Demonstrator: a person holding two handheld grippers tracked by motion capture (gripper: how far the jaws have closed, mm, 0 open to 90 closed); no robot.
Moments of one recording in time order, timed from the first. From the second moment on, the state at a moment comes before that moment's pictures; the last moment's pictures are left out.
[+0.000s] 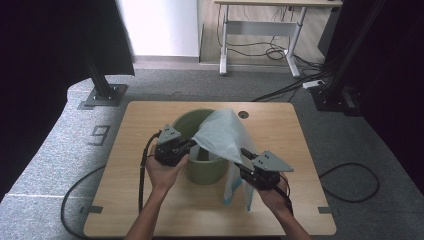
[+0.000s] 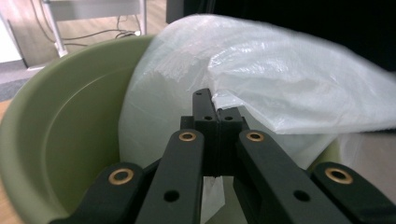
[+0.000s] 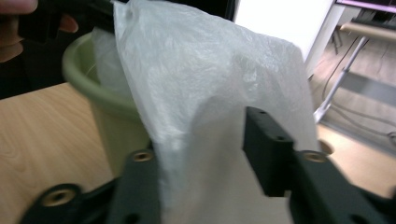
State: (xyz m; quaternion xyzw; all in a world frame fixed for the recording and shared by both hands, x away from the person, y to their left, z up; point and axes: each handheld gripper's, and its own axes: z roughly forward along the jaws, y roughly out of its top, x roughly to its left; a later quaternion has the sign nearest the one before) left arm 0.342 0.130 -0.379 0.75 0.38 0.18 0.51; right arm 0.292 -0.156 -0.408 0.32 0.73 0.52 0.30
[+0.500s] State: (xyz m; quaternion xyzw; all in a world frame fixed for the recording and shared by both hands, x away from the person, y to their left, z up) left arm 0.341 0.132 -0.376 0.75 0.37 0.17 0.52; right arm 0.289 -0.141 -0.456 0.39 0.71 0.52 0.28
